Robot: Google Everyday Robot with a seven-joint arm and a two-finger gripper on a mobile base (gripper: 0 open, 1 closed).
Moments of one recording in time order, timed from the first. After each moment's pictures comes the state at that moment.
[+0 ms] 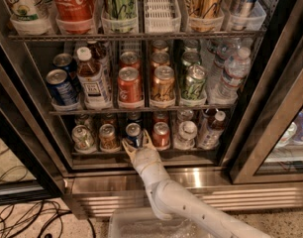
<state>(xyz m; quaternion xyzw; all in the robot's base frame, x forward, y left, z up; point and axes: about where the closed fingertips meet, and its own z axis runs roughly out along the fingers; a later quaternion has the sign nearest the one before) 0.628 0.037 0.598 -0.23 0.68 0.05 0.70</state>
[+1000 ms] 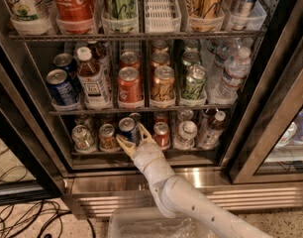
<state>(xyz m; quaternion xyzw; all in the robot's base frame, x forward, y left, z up) 0.610 0.039 0.664 -0.22 0.64 0.11 0.73</state>
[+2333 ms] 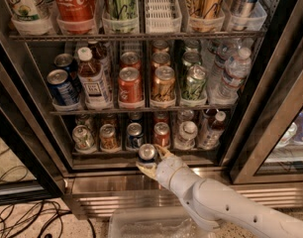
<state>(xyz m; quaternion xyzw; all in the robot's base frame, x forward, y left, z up) 0.545 -0.016 0.622 -0.35 0.73 0.08 0.59</state>
